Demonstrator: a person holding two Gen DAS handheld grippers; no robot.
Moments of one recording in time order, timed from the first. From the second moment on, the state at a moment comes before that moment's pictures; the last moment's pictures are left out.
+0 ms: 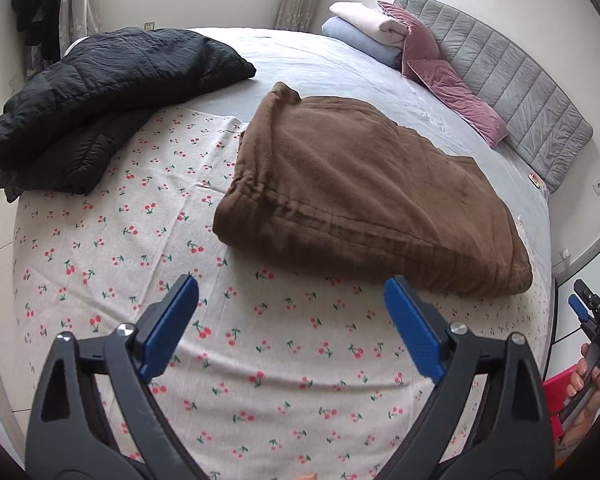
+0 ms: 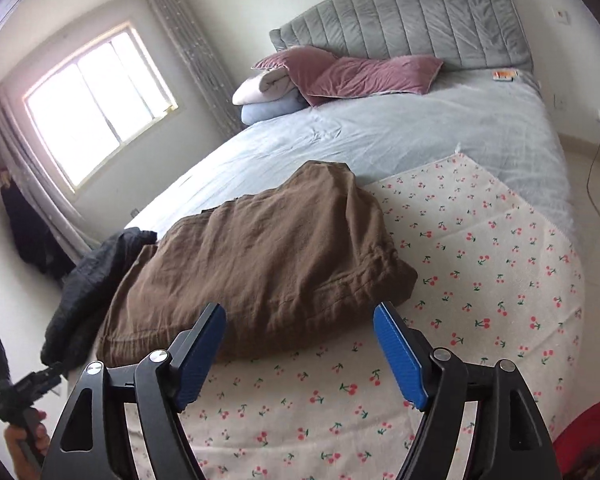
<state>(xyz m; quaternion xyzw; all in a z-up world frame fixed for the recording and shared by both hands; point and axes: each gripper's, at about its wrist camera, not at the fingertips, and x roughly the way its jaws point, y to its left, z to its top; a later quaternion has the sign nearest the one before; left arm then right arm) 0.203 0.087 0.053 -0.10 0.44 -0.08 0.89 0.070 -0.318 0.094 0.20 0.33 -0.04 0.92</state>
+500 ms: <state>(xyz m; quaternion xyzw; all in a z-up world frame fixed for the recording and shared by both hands) 0.144 0.017 0.038 0.00 0.46 -0.07 0.88 0.051 -0.203 0.077 0.09 0.38 -0.06 0.92</state>
